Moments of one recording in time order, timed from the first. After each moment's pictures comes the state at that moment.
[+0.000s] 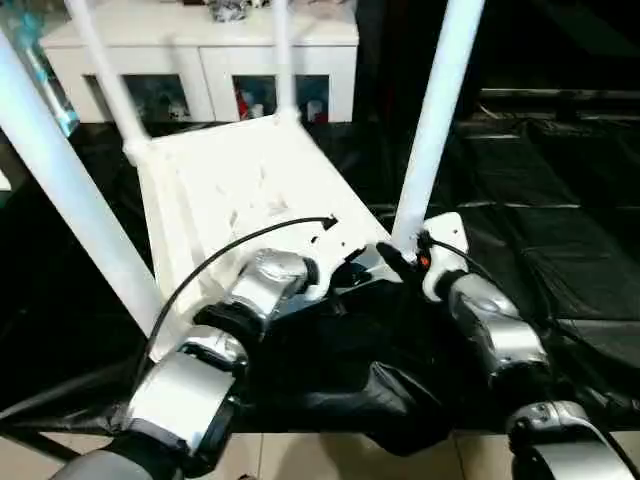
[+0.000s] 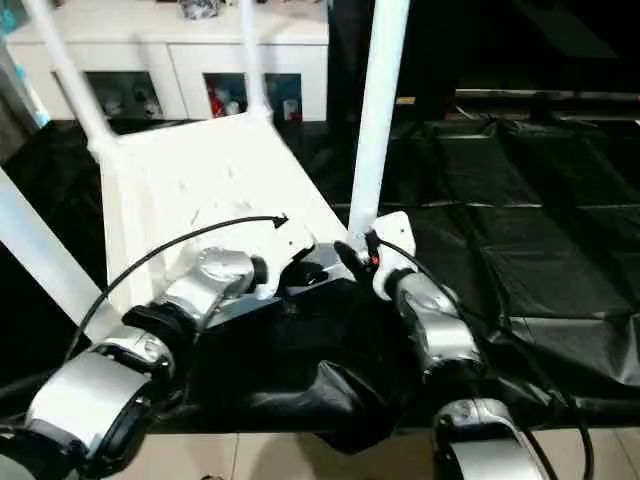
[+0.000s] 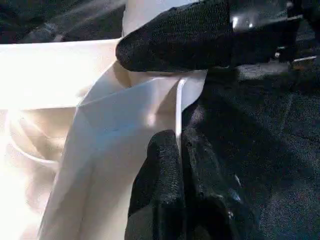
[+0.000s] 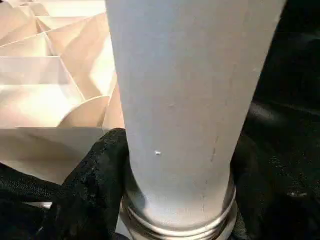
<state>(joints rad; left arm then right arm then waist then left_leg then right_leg) -0.88 0.01 -0.21 1.15 0.13 -0.02 -0.74 -0.54 -0.14 -0.01 0.74 0.05 -0.01 0.41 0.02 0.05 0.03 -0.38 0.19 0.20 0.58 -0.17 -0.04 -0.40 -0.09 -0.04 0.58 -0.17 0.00</state>
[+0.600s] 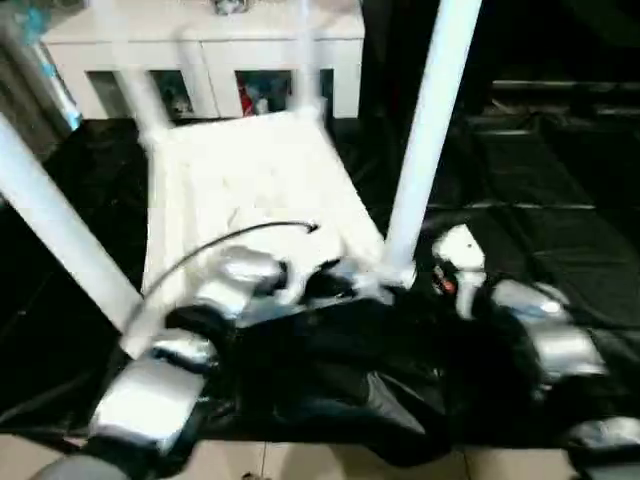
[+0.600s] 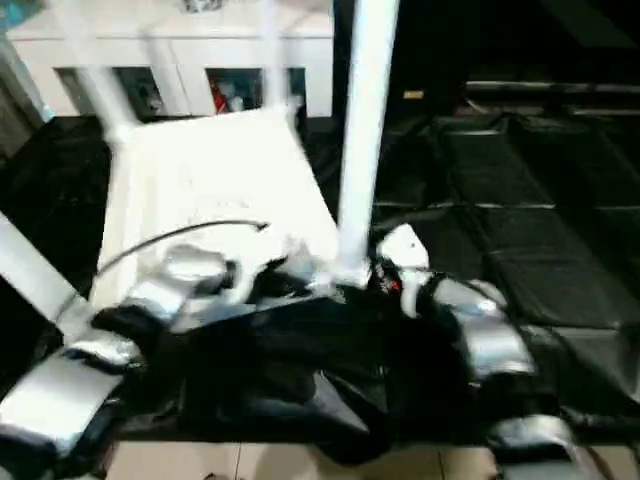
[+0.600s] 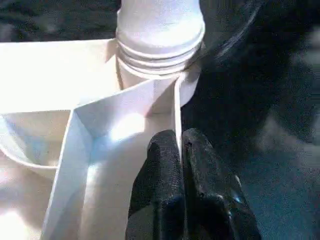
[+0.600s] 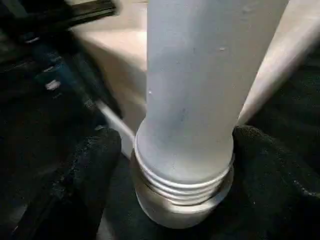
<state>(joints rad) -0.82 0.17 -0.22 1.08 0.10 -0.17 -1.18 -0.43 -0.40 0.11 0.51 0.13 0.02 1.05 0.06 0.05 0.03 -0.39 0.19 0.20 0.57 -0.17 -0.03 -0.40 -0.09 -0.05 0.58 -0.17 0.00</state>
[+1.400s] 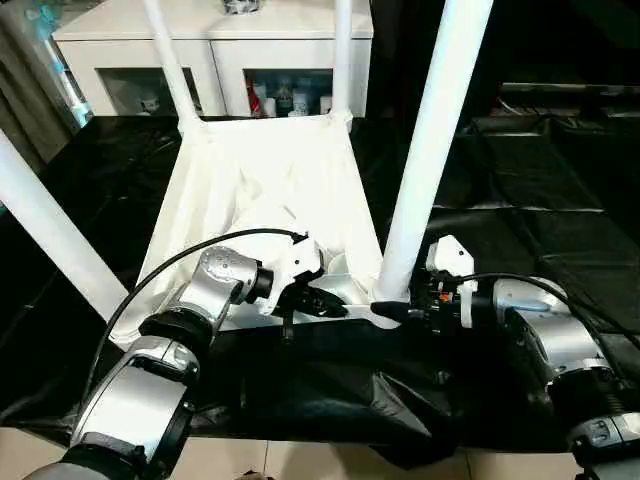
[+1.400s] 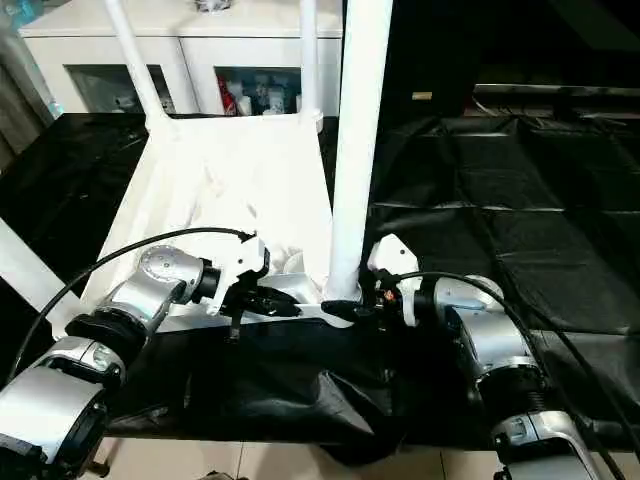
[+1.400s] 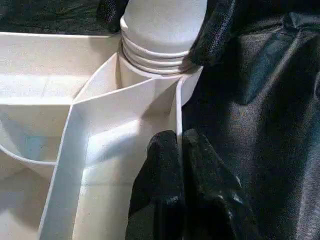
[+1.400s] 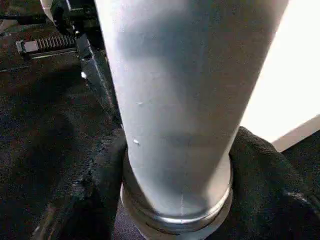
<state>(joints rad) -0.79 0.20 -0.21 1.04 0.07 -0.16 -1.31 -0.46 -0.41 0.14 0.53 0.15 0.04 1.16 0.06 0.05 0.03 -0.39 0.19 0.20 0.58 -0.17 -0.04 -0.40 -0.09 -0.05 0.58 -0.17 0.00</state>
